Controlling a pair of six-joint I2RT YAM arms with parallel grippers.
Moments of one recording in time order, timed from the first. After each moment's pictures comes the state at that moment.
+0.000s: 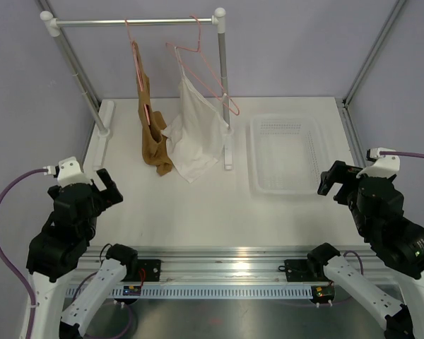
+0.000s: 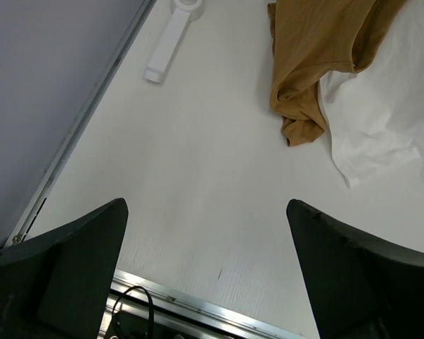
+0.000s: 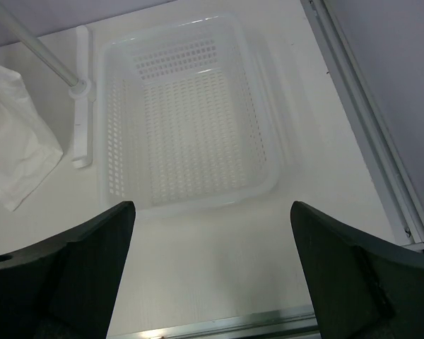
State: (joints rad) left arm -0.32 0.49 1.10 -1.10 -0.55 -0.39; right arm 0.52 0.58 1.24 -1.06 0.59 0.39
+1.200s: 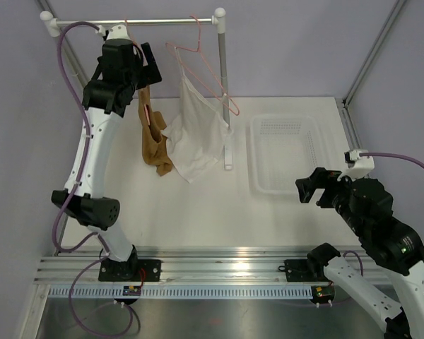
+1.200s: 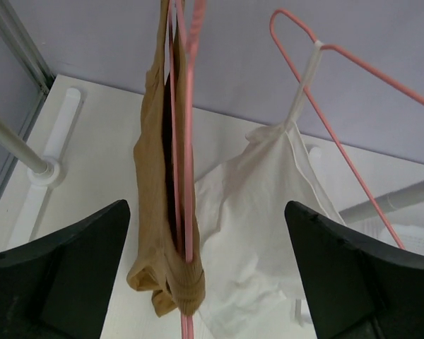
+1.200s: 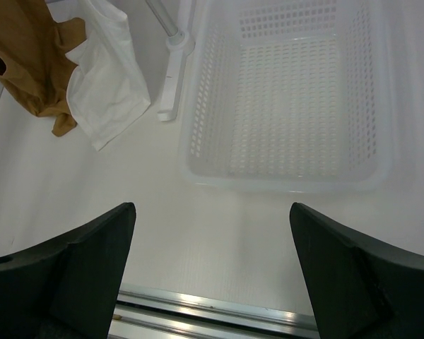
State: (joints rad) left arm -0.24 1.70 2.17 -0.84 -0.30 -0.34; right arm 0.52 0.54 1.11 -0.94 0.27 0.41
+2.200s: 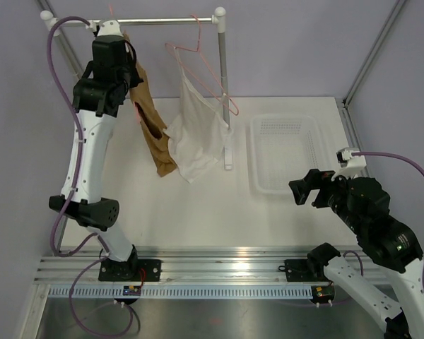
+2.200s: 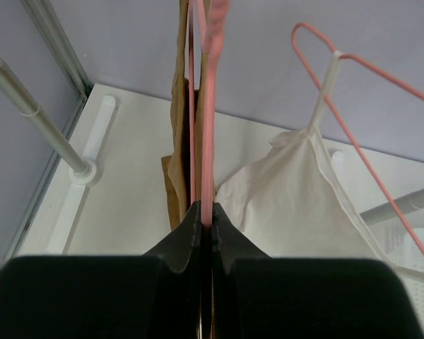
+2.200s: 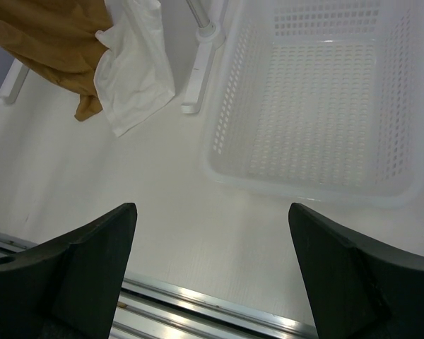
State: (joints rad) left arm -0.23 1.74 2.31 -0.95 -0.36 -0.28; right arm 0.52 0.54 1.07 -0.89 0.16 0.38
